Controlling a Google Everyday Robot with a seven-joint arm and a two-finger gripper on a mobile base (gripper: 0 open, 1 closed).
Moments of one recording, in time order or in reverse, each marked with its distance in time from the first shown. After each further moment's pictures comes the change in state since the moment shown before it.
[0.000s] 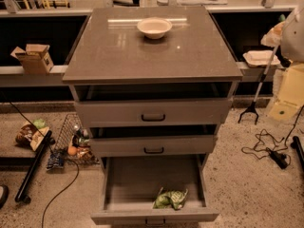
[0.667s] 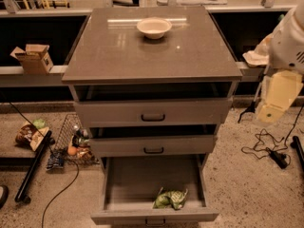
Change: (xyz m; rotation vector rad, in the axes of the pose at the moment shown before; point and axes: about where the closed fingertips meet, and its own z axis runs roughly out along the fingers) arm 0.004 -0.006 0.027 -0.031 0.013 0.034
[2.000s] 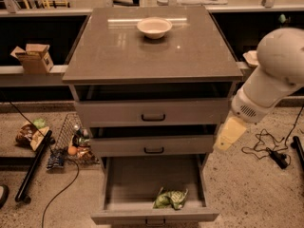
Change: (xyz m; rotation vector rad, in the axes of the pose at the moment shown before) arm 0.033 0.000 0.185 -0.160 0.040 0.355
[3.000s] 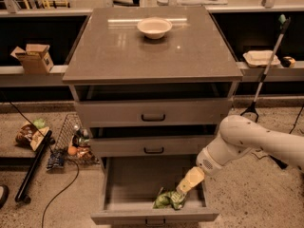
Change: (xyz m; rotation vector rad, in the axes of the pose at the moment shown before) arm 0.003 0.078 0.239 -0.378 -0.112 0.187
